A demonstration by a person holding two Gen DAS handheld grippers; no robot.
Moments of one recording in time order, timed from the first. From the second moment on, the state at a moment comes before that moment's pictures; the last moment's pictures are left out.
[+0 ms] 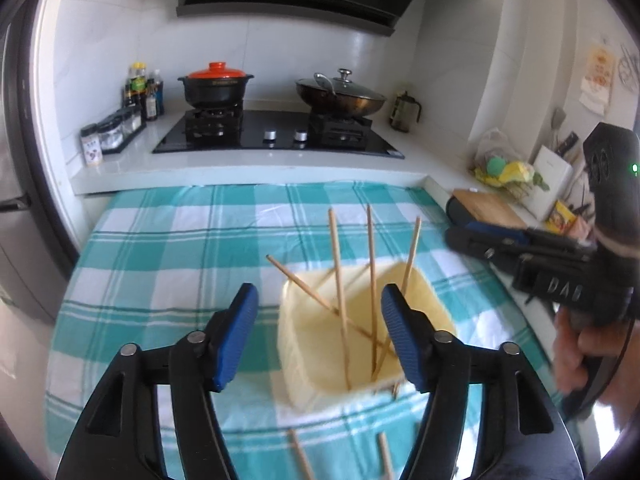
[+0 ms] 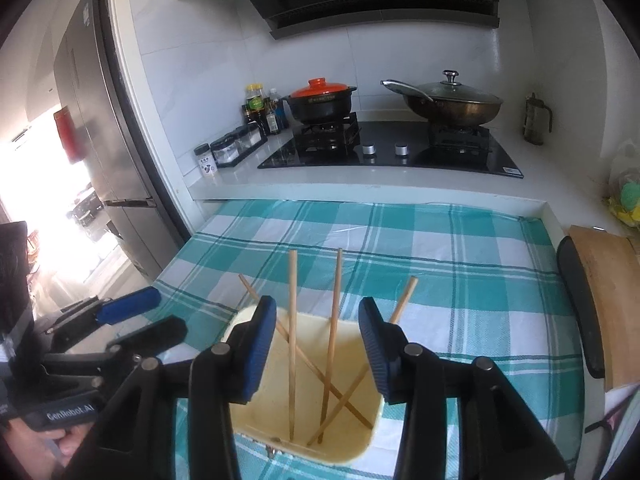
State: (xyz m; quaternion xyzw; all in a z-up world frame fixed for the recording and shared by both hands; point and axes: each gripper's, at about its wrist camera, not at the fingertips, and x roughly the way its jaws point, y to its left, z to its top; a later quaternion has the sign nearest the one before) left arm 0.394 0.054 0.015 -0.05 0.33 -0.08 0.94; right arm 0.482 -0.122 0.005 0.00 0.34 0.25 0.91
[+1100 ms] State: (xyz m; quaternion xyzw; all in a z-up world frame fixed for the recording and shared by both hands) left arm 0.150 0.022 -0.132 -0.03 0.39 -0.01 0.92; right arm 0.157 -0.222 -0.142 -0.03 0.37 0.05 0.93
